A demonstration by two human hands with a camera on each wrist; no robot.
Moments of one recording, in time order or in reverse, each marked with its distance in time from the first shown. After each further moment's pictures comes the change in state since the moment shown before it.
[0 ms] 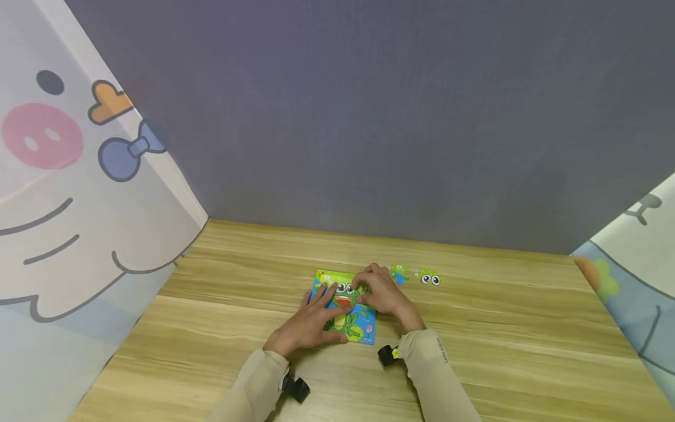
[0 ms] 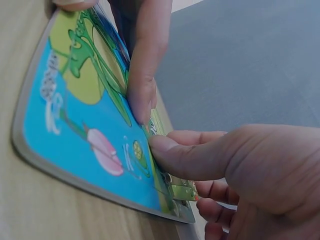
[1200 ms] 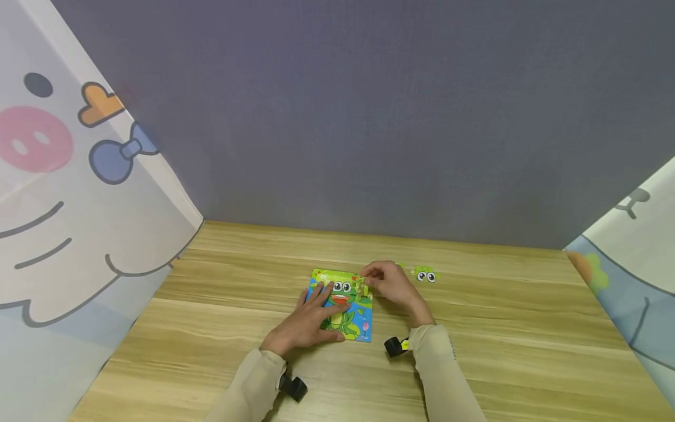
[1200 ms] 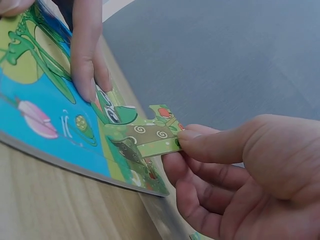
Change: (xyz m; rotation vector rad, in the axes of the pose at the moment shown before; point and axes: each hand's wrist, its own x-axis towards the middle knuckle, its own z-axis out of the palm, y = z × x) left_hand -0.001 0.000 0.000 -0.029 -0.003 -0.007; right_hand -0.004 0.021 -0.022 0.308 0.069 0.029
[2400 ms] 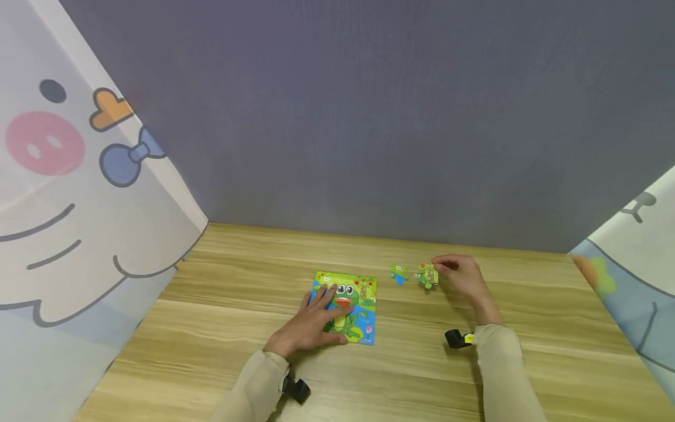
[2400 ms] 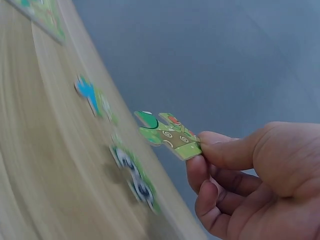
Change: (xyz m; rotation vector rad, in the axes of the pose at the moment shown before) left_hand -0.002 0.001 0.000 -0.001 -0.004 0.001; right_hand -0.042 0.056 -0.106 -0.067 0.267 0.121
